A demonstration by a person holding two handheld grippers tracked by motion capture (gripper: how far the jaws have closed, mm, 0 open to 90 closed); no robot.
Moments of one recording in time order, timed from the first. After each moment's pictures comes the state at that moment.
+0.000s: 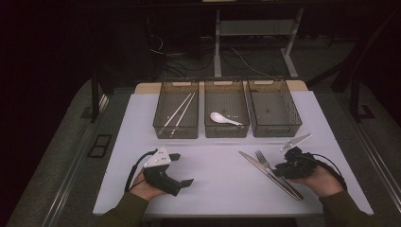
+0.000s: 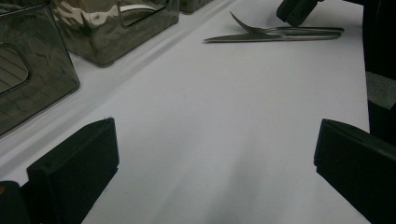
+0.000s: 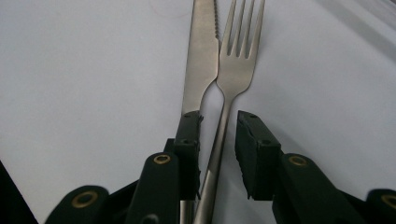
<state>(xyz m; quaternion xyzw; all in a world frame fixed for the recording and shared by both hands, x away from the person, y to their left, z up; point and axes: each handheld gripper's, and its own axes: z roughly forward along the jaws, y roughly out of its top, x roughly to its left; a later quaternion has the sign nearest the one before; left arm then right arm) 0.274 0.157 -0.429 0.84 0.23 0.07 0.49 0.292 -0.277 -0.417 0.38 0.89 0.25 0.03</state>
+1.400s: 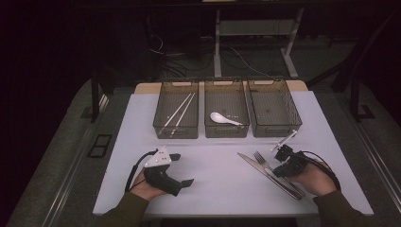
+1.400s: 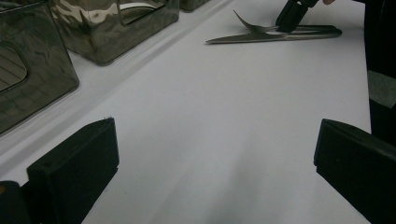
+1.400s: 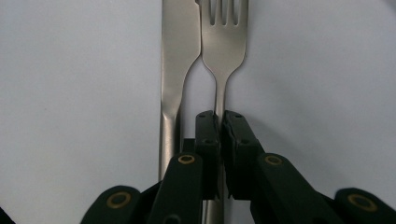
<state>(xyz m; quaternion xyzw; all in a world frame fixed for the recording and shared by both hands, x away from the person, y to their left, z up) 0.274 0.156 -0.429 0.84 0.23 0.07 0.49 0.304 -0.257 -0.422 0.39 0.91 0.14 0.02</state>
